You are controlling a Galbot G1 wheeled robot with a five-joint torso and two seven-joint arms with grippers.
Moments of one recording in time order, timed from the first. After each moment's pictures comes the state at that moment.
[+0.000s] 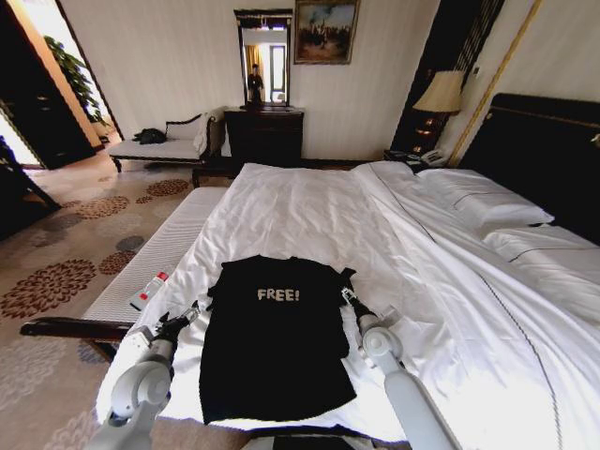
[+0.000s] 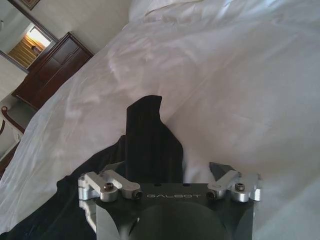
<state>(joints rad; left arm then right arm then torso) 1.52 -1.24 -0.71 -2.09 -0.74 0.39 -0.36 -1.19 1.30 0.37 1.76 1.13 -0.14 0.53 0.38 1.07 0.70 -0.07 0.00</state>
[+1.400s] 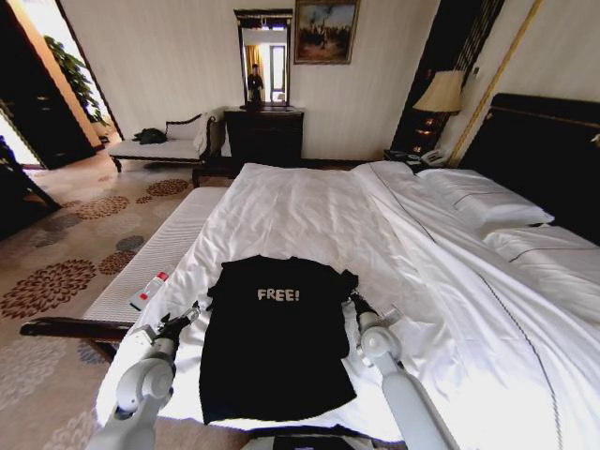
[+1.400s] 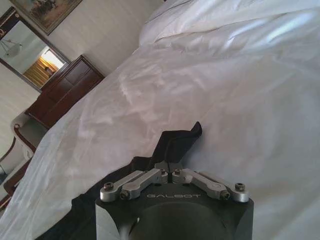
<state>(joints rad) 1.48 -1.26 -0.69 -2.03 -0.75 0.38 -0.36 -1.24 1.32 0.39 1.85 1.06 -0.09 0.52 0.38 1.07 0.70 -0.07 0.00</state>
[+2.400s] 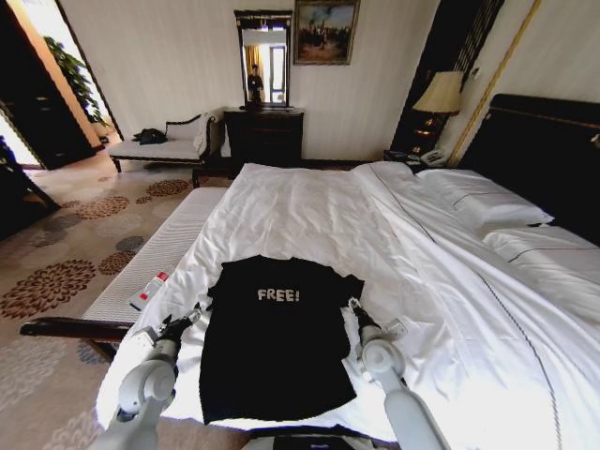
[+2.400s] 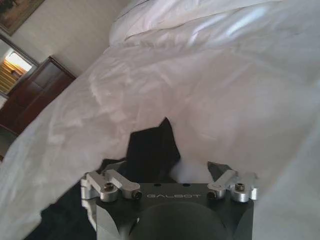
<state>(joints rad) 1.50 -1.26 -0.69 -2.05 -0.74 0.38 -0.37 -1.23 1.32 0.42 1.81 1.11 -0.08 0.59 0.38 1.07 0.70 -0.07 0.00</state>
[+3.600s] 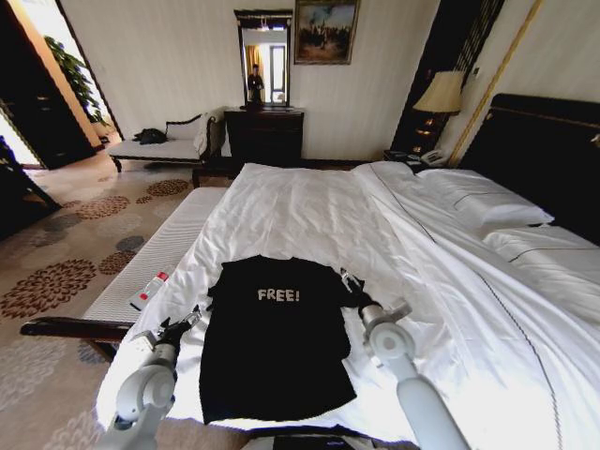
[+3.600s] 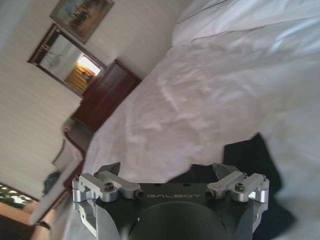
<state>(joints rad) 1.53 -1.30 -0.68 -2.07 -0.70 0.39 -0.37 -1.24 1.25 0.41 2.03 1.22 -0.14 0.55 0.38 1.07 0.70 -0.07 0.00</state>
